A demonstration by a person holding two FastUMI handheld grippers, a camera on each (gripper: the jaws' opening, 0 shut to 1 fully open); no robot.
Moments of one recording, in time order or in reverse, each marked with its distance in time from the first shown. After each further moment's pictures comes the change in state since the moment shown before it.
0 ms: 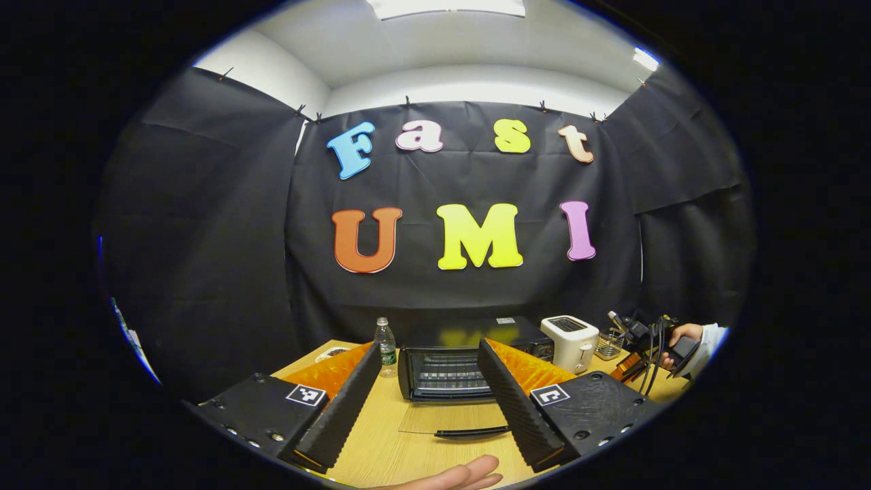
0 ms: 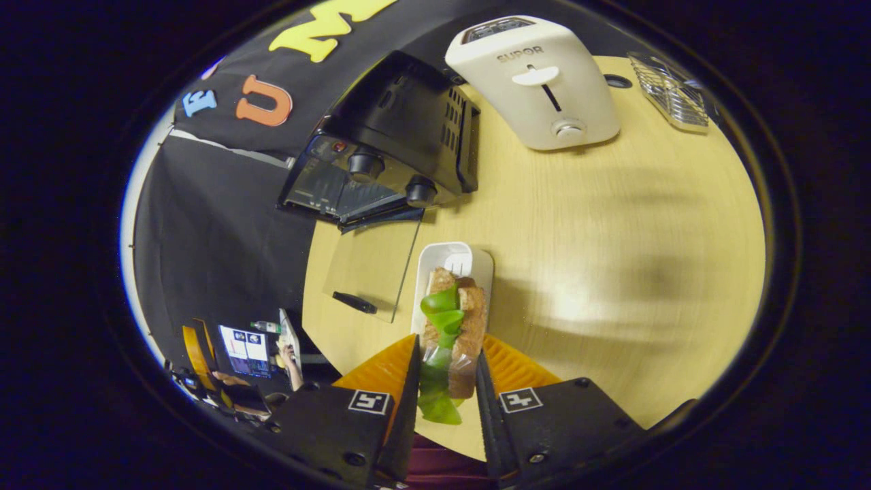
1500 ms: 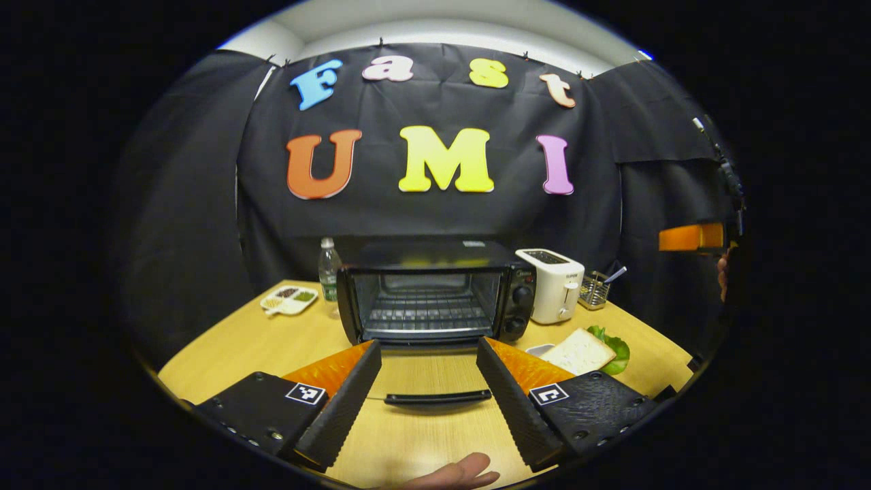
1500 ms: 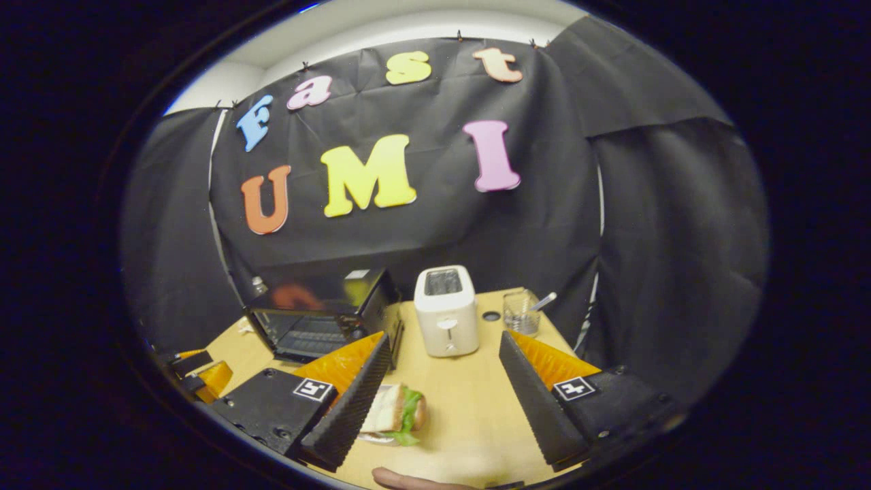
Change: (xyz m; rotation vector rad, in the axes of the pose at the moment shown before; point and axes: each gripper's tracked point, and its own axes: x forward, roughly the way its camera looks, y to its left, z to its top) left arm 0.045 -0.054 -0.104 0.033 0.192 -0.116; right arm -0.161 0.052 0.021 -0.274 -0.969 -0.479
